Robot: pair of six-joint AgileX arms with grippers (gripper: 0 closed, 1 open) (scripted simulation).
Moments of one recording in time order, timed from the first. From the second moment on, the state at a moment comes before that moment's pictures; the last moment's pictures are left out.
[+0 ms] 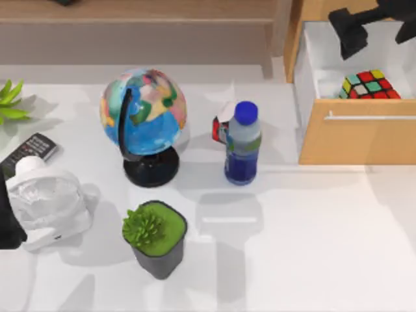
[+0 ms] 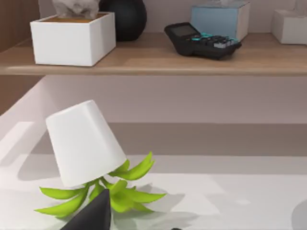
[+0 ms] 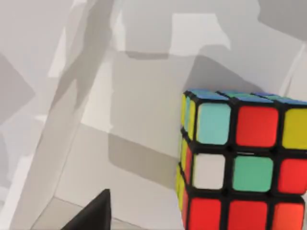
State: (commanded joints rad) left arm 0.00 0.00 0.00 0.00 0.00 0.00; right arm 0.16 2.34 2.38 -1.36 -0.02 -0.18
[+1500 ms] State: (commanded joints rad) left arm 0.00 0.00 0.00 0.00 0.00 0.00; right arm 0.12 2.46 2.24 -1.25 -0.01 -0.15
